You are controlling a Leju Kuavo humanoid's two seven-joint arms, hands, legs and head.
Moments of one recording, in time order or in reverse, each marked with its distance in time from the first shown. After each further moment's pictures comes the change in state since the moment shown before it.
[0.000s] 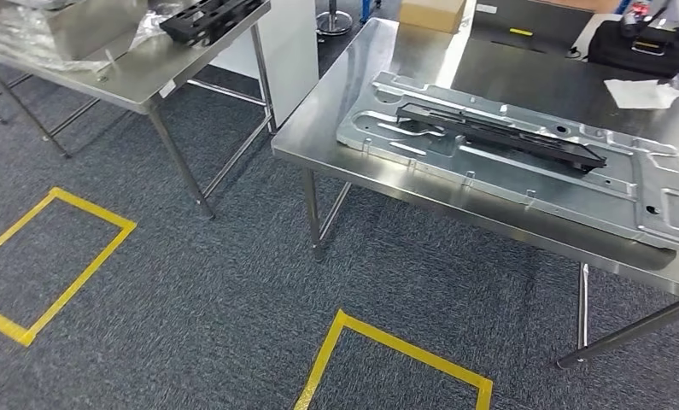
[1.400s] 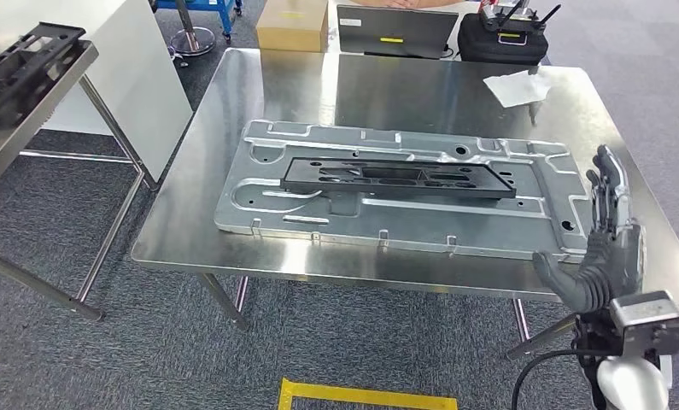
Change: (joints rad) left arm -0.001 0.030 0.050 0.000 0.076 -0.066 -0.014; right arm -0.107 -0.390 0.911 -1.263 -0.610 -0.006 0.059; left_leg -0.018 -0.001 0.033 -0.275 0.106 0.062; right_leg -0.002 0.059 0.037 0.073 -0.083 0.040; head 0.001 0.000
